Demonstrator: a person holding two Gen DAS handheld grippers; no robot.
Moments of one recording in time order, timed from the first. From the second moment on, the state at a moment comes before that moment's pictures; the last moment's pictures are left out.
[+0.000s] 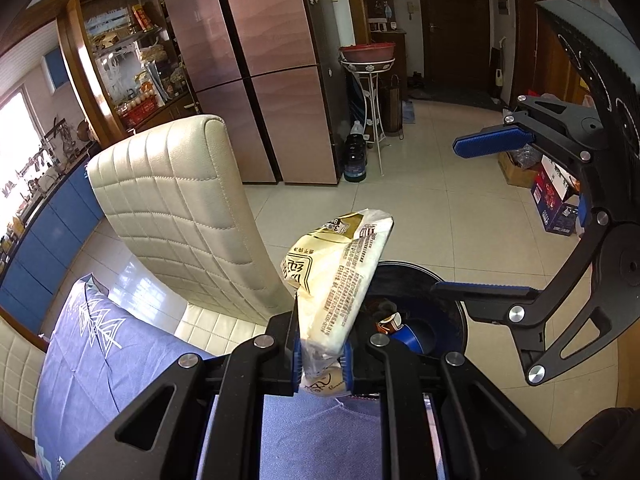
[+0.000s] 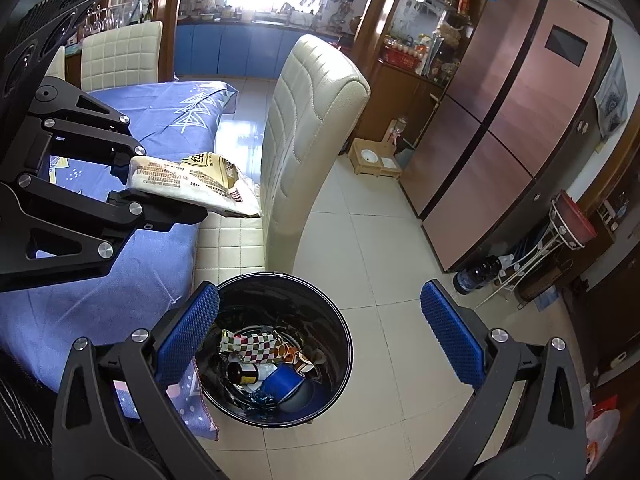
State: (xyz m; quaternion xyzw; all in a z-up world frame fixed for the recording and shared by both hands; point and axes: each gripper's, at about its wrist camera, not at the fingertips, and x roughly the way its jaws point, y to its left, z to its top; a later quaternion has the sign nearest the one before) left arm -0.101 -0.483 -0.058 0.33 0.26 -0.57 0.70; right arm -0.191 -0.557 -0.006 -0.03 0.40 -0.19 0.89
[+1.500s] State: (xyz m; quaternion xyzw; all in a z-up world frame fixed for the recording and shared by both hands) left arm -0.102 -0.485 -0.055 0.31 0.29 -0.57 0.71; right arm -0.205 -0.553 -0.010 -0.01 0.41 -0.20 0.89
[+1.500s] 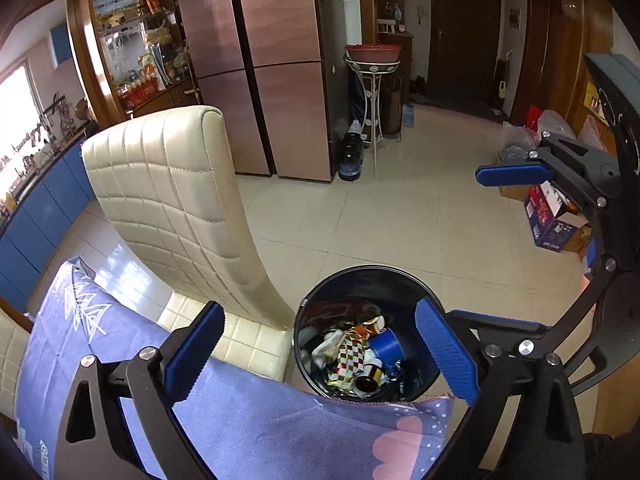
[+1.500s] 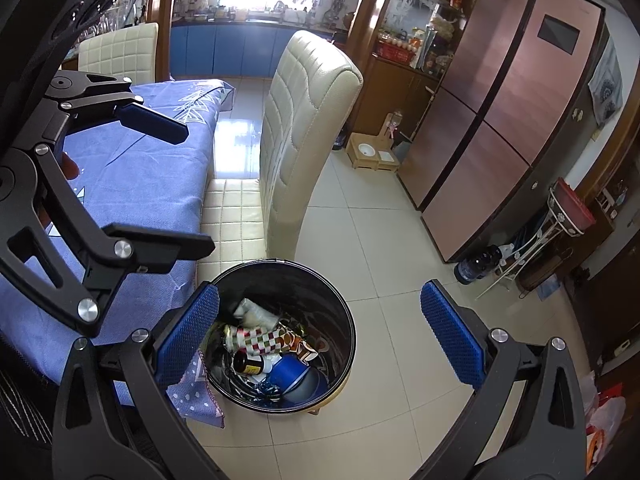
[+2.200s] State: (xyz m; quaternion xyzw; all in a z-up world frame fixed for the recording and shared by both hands) left arm -0.105 -0.480 -0.050 0.32 0.27 -0.56 0.72; right arm -0.205 -0.549 -0.010 -0.02 0.41 -0.20 0.89
